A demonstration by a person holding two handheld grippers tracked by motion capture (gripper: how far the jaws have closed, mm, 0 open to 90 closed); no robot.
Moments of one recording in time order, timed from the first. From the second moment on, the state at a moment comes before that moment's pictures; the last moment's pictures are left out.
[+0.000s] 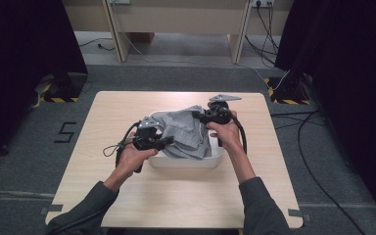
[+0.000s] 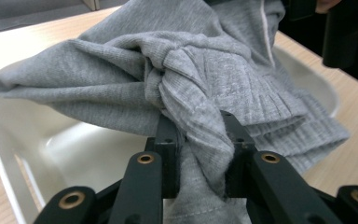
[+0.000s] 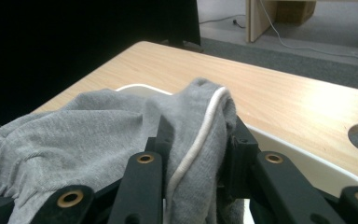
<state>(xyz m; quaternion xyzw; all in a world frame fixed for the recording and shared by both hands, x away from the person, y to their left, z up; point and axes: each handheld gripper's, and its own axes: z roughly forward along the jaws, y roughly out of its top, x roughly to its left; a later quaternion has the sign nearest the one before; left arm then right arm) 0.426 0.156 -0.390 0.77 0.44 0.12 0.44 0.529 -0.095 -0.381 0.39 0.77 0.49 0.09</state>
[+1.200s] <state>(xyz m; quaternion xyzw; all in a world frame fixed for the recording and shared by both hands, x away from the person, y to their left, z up) 0.436 0.150 -0.418 0.81 0.45 0.13 0.36 0.533 -0.092 -0.404 0.44 0.79 0.41 0.09</state>
